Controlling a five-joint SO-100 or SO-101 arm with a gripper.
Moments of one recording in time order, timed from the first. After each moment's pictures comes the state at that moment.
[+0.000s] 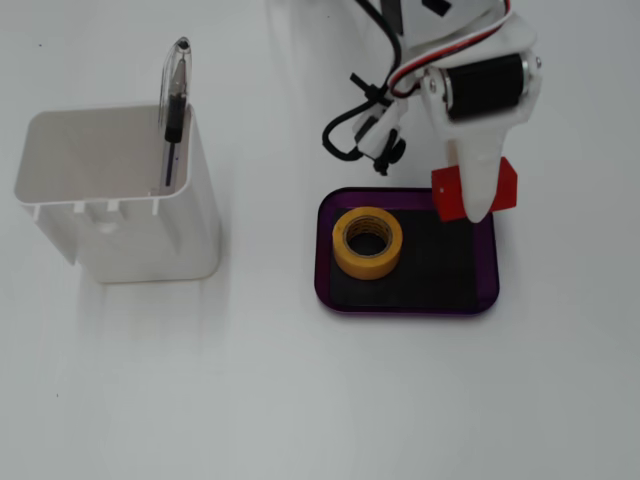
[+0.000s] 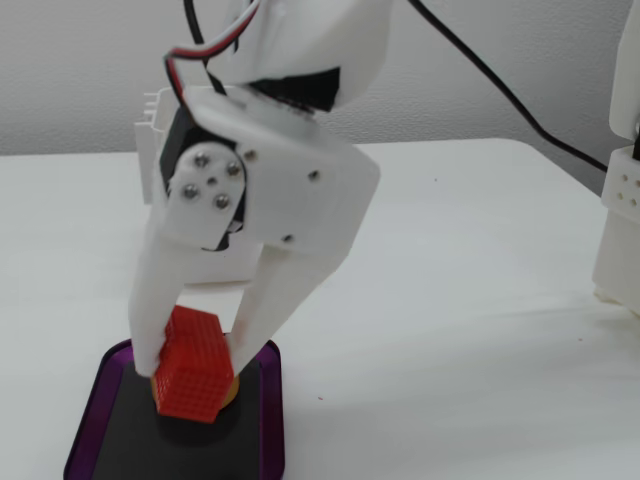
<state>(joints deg) -13.1 78.6 77.8 56.4 3.3</state>
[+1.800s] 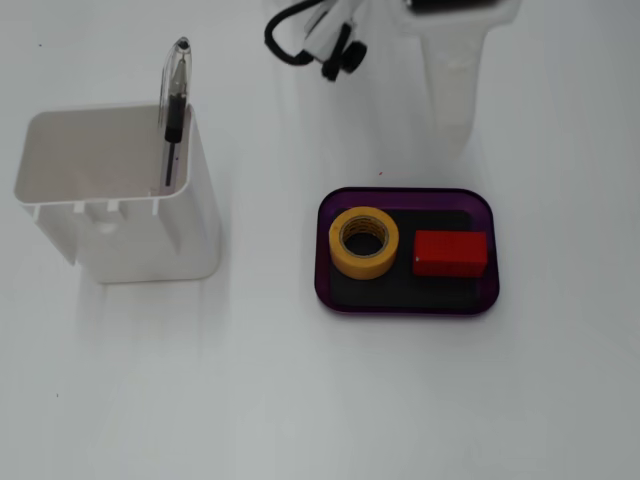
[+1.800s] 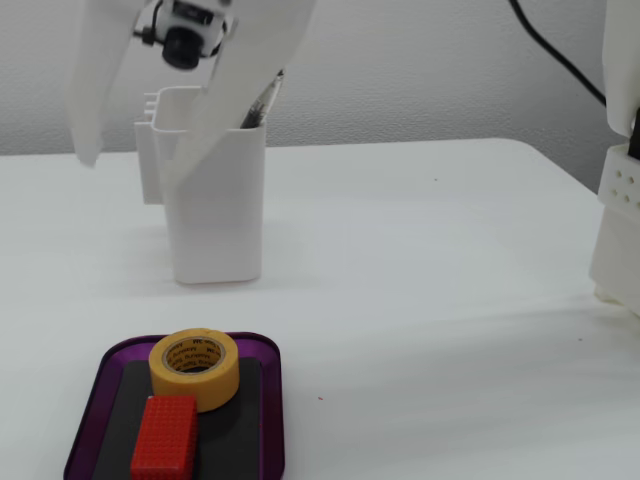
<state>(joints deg) -8.5 68.4 25.7 95.4 5.2</state>
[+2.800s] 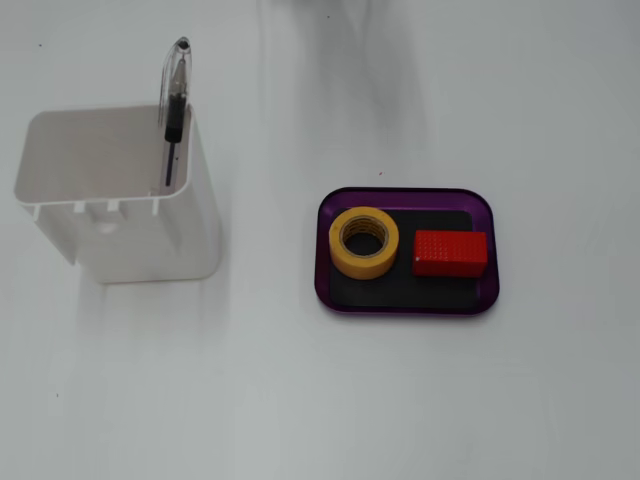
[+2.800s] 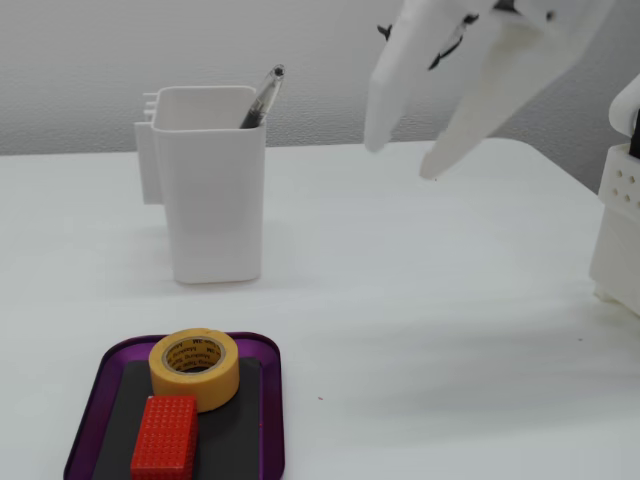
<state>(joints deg) -8.0 142.6 117.9 72.5 -1.3</state>
